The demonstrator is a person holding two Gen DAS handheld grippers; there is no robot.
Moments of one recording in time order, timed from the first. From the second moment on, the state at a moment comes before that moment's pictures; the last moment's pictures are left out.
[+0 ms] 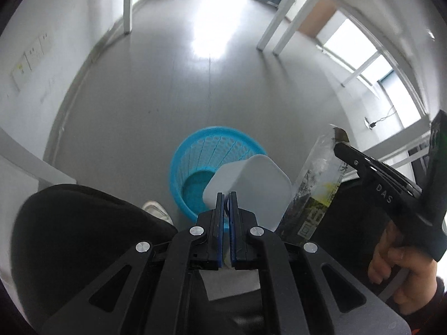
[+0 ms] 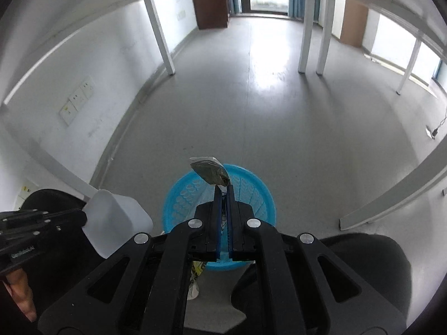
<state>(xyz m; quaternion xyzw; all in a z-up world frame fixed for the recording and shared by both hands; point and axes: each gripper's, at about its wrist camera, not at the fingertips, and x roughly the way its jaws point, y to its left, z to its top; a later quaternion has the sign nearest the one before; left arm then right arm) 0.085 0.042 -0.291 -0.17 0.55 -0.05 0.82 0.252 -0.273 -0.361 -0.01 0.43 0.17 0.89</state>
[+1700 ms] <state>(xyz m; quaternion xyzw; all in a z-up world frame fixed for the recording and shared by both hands) 0.158 0.041 -0.357 -0.19 0.60 0.00 0.78 0.324 -0.253 -0.446 0.01 0.59 0.15 0.79</state>
